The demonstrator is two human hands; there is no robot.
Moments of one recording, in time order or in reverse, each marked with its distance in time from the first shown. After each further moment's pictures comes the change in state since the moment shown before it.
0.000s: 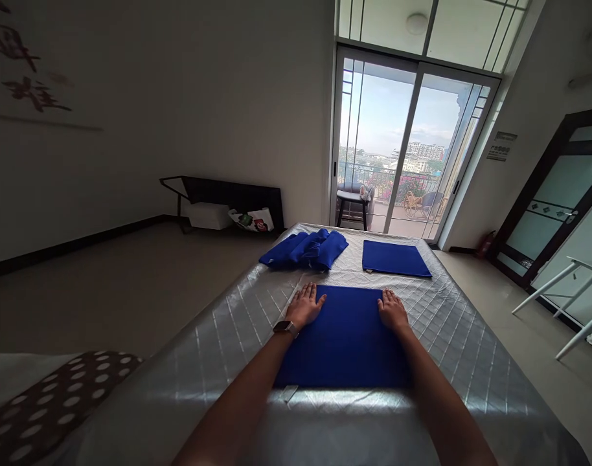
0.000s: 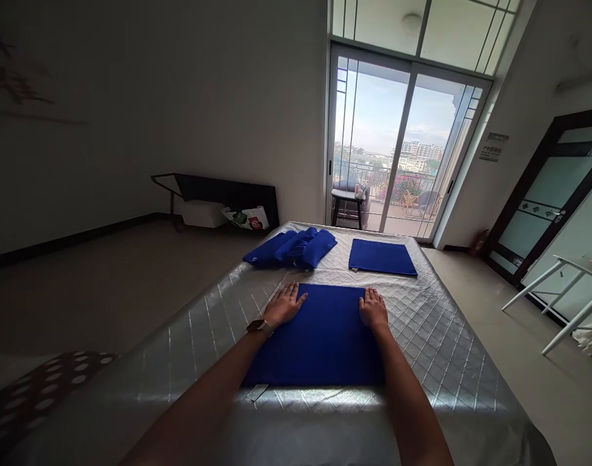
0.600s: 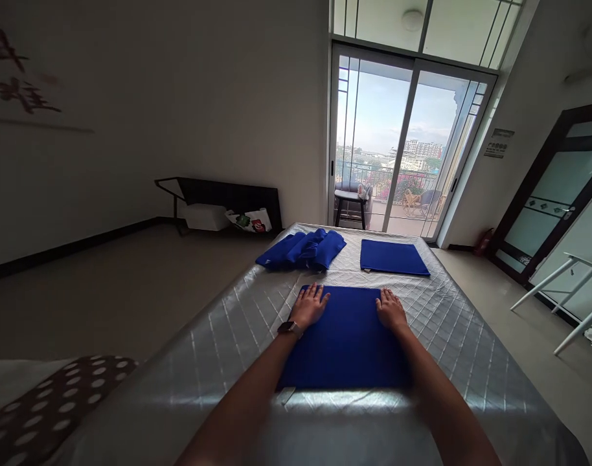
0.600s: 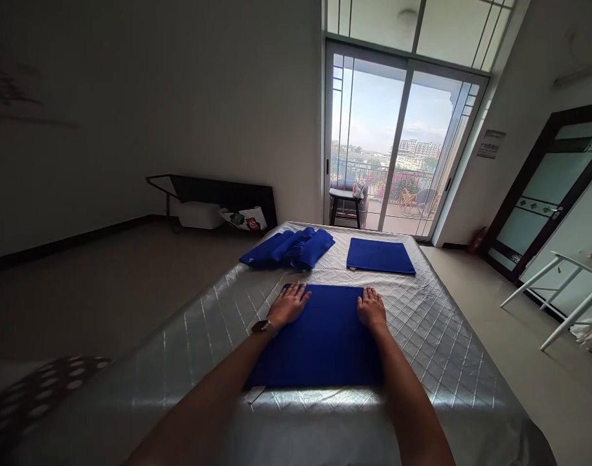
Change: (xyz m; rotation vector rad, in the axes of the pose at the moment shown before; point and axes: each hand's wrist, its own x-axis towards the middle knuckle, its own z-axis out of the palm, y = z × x) left_hand 0.000 0.021 -0.002 0.016 0.001 0.050; right_hand 0.000 0.000 0.001 0.009 0.005 0.008
